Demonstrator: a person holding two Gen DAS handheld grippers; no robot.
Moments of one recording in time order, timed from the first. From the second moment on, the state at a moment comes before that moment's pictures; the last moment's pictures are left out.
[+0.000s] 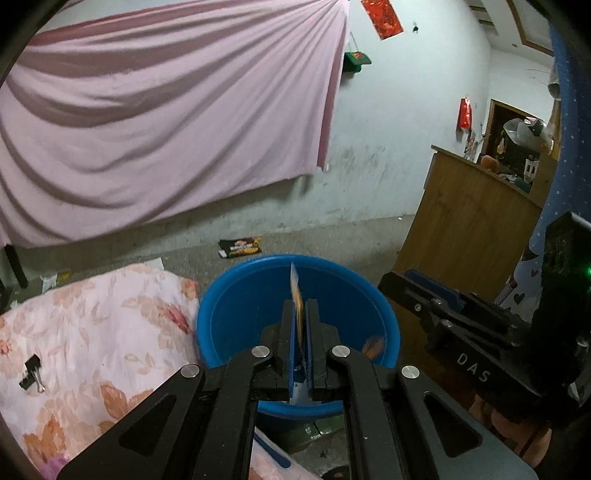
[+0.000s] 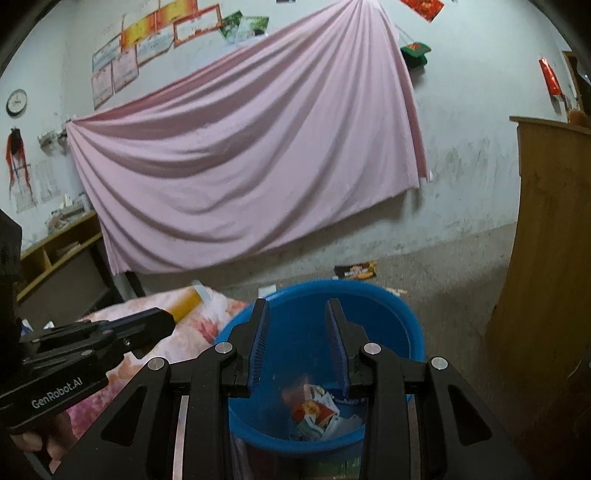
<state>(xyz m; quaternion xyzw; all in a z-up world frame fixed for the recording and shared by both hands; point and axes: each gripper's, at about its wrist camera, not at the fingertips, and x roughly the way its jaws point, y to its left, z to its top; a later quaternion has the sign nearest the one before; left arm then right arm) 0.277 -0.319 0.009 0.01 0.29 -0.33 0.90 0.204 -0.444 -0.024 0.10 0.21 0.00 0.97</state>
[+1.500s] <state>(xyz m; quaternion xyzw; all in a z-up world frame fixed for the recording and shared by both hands) 0.216 -0.030 0.032 -0.03 0.06 0.01 1.00 0.219 -0.254 0.017 0.02 -0.01 0.16 0.99</state>
